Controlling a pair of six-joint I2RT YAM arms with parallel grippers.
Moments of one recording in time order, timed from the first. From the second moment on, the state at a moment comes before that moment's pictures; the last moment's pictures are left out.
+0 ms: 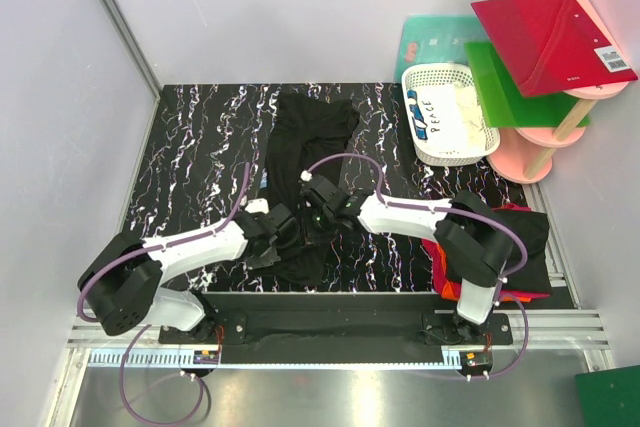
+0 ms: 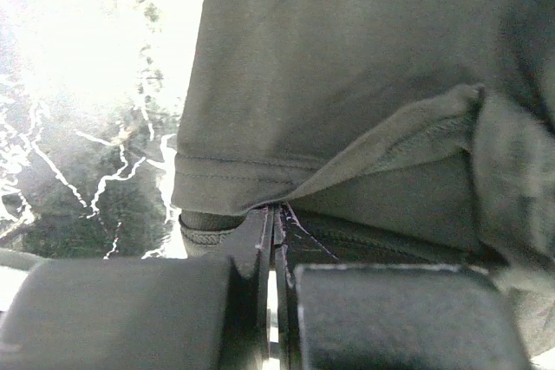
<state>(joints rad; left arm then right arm) -0.82 1.34 0.67 -0.75 -0.35 -1.03 0.97 1.82 1.15 -0.27 -0.14 0.75</state>
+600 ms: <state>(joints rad) -0.82 1.27 0.64 -0.81 -0.37 -1.03 0.97 1.74 1.12 -0.31 -0.07 0.72</state>
